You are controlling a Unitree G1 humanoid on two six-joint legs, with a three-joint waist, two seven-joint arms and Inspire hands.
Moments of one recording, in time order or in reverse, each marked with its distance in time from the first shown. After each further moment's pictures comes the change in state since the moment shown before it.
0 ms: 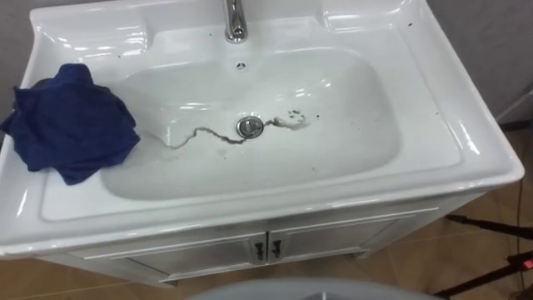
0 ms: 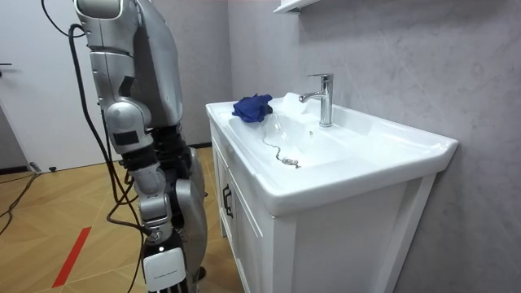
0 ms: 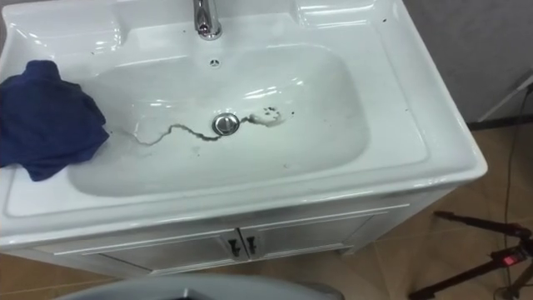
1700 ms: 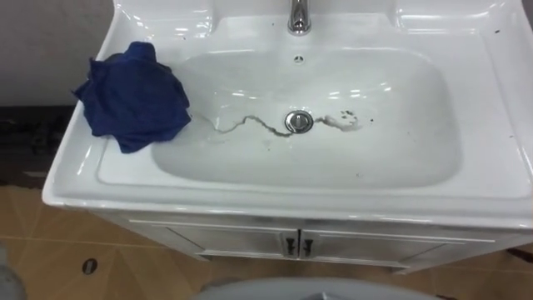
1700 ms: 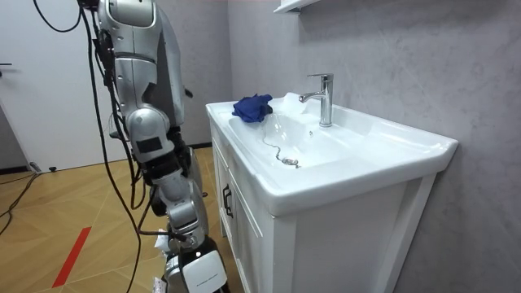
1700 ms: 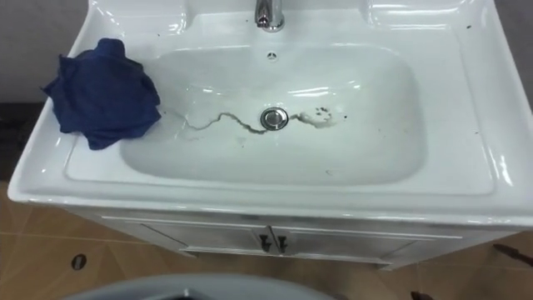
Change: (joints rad) left arm -0.076 0.221 0.610 -0.879 -0.754 -0.313 0.792; right arm 0.067 -0.107 -0.180 -0.098 -0.010 -0.118 -0.055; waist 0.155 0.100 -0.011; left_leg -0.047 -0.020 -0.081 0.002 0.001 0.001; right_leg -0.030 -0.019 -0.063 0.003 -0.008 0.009
